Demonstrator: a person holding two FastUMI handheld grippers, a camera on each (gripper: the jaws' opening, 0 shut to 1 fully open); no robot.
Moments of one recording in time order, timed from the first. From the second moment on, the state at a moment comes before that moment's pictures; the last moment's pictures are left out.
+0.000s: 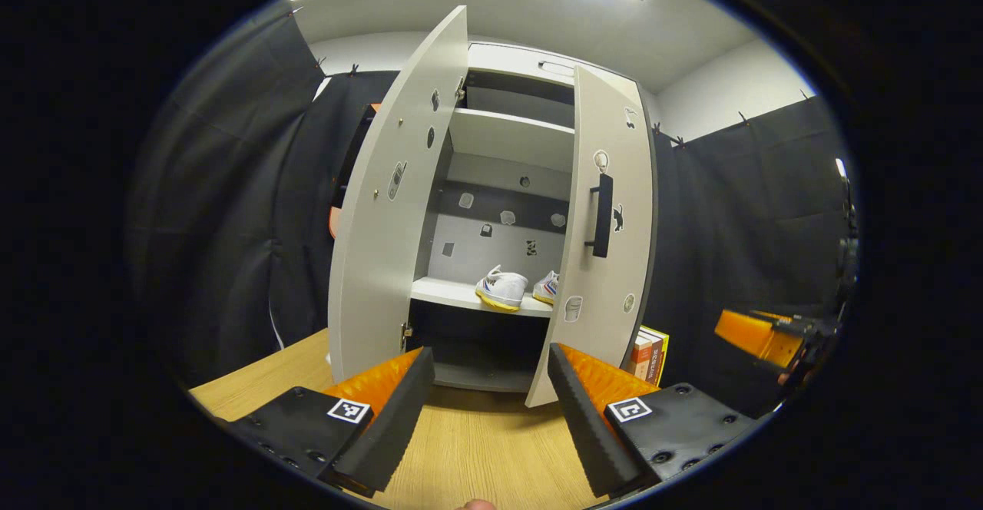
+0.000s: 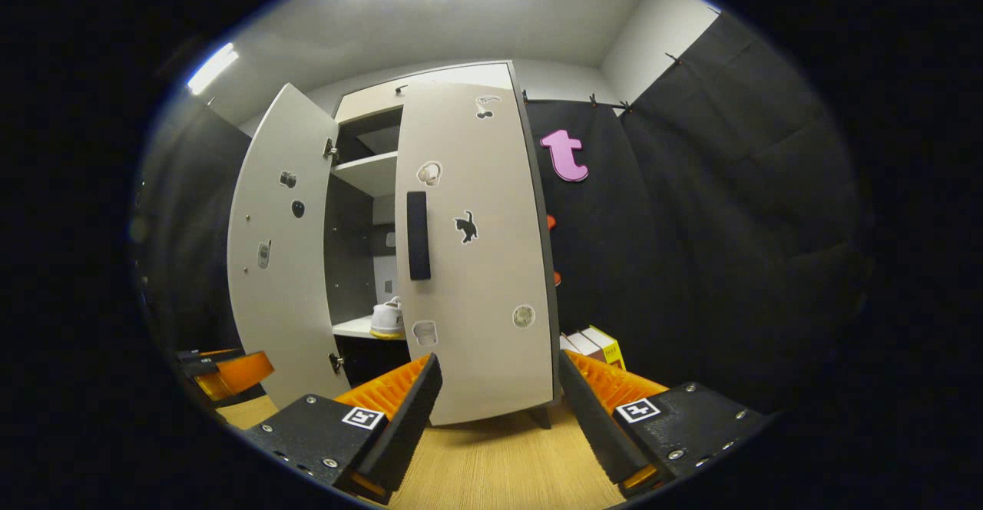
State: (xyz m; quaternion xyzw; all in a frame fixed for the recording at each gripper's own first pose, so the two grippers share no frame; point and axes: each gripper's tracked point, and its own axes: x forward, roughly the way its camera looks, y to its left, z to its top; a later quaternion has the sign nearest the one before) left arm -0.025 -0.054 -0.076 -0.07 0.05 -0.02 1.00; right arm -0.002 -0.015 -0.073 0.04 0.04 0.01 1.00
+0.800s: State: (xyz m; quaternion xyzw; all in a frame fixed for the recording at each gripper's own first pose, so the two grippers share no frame) left arm 0.045 0.208 0.059 -0.09 -0.04 0.20 0.98; right arm -0.008 -0.005 -0.091 0.05 0.07 0.04 1.00
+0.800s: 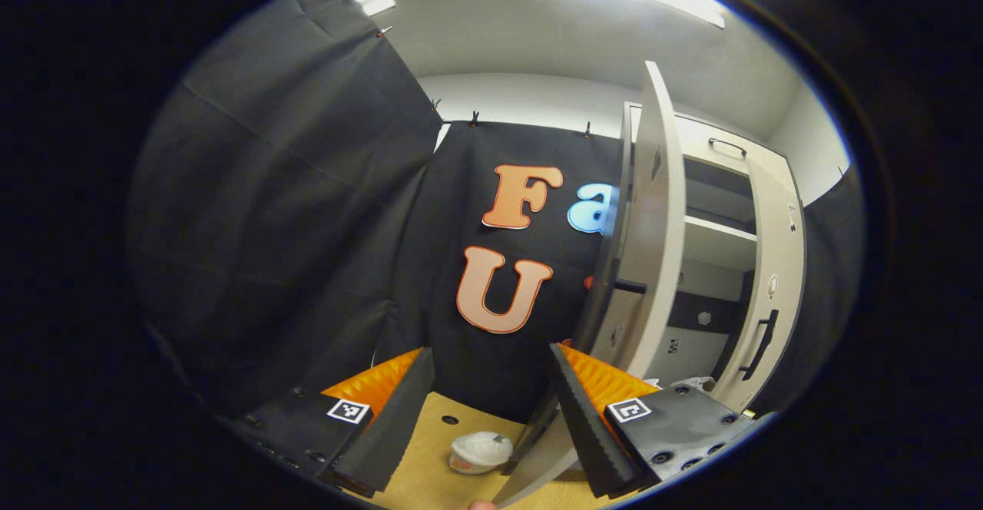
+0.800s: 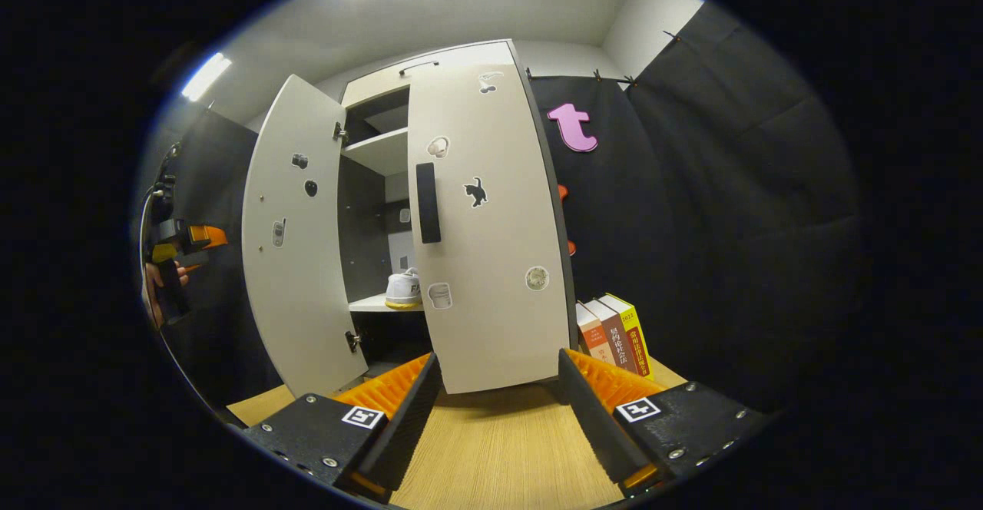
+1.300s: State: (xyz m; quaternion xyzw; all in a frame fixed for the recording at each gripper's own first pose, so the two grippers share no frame) left arm 0.100 0.220 0.049 -0.05 -0.03 0.19 0.98; right arm 0.000 -0.025 -0.088 0.05 0.07 0.02 1.00
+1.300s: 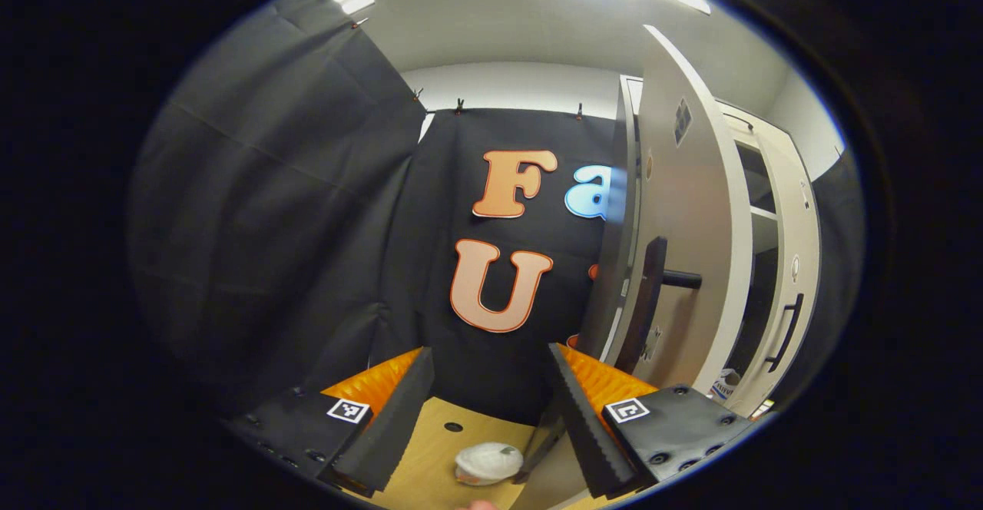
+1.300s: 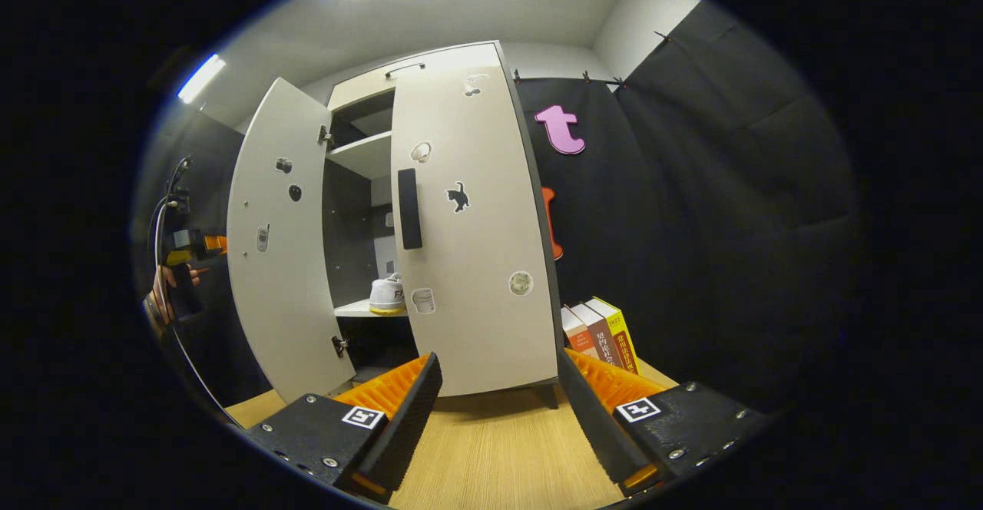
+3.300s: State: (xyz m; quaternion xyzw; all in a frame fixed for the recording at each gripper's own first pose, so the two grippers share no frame) left arm 0.018 -0.008 -0.045 -0.06 0.01 0.02 1.00; right arm 0.001 -0.014 -0.093 0.05 0.08 0.03 1.00
